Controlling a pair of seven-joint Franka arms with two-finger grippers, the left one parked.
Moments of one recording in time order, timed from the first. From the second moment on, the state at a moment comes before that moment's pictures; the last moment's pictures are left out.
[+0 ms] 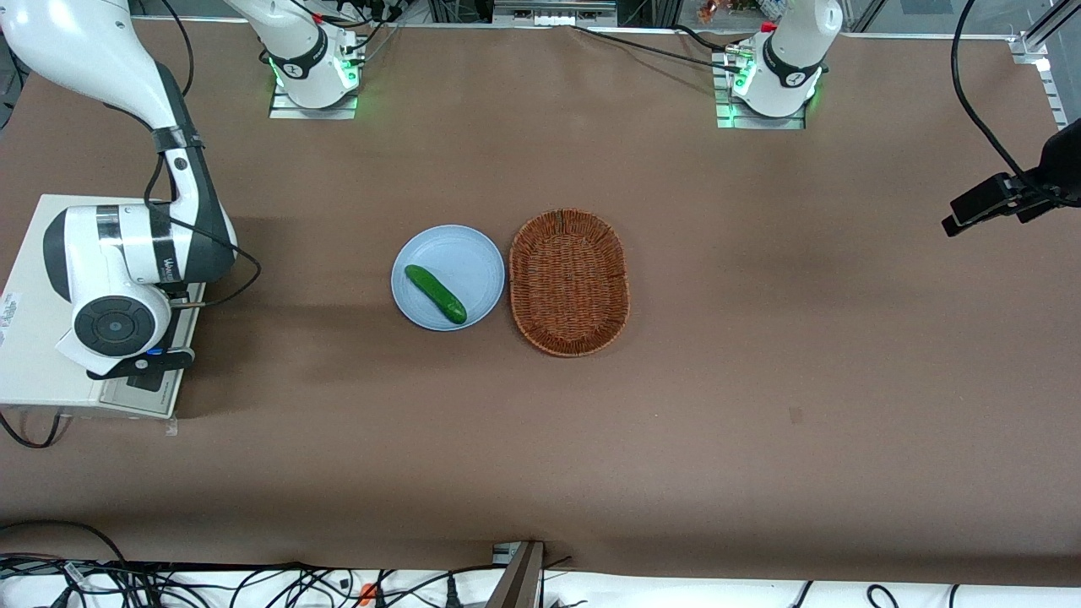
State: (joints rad) arm 0.04 0.54 0.00 -1.52 -0.57 1.63 0.04
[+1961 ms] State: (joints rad) arm 0.08 0.71 0.07 -1.53 -0.38 1.85 0.18
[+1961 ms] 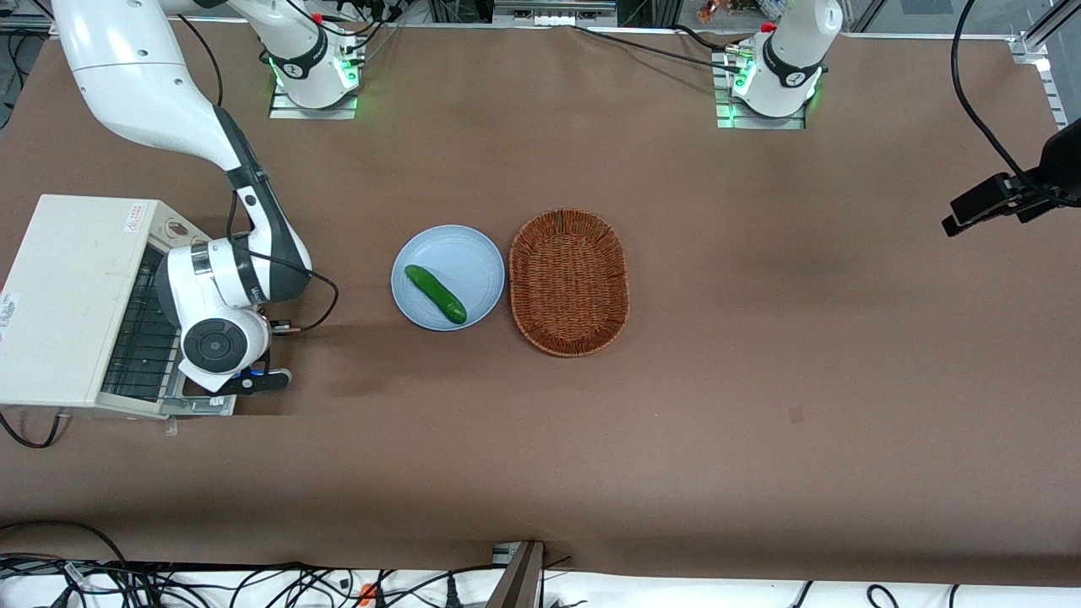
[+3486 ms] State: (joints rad) arm 0.08 0.78 0.05 -1.52 -0.21 1.94 0.19
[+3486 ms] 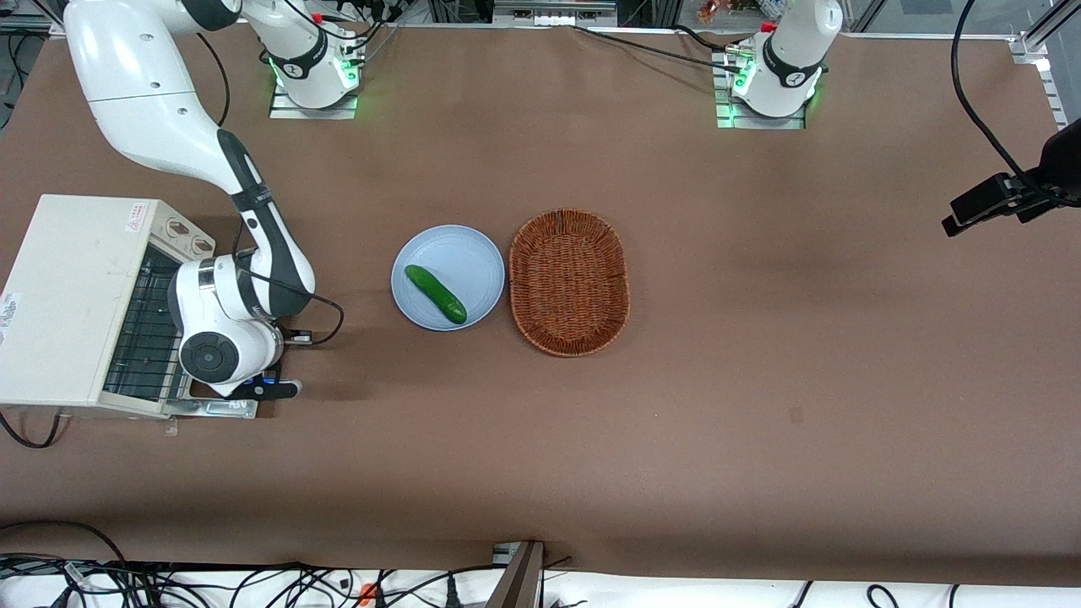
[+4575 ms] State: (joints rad) arm 0.08 0.56 0.05 -1.38 -0.07 1.73 0.08
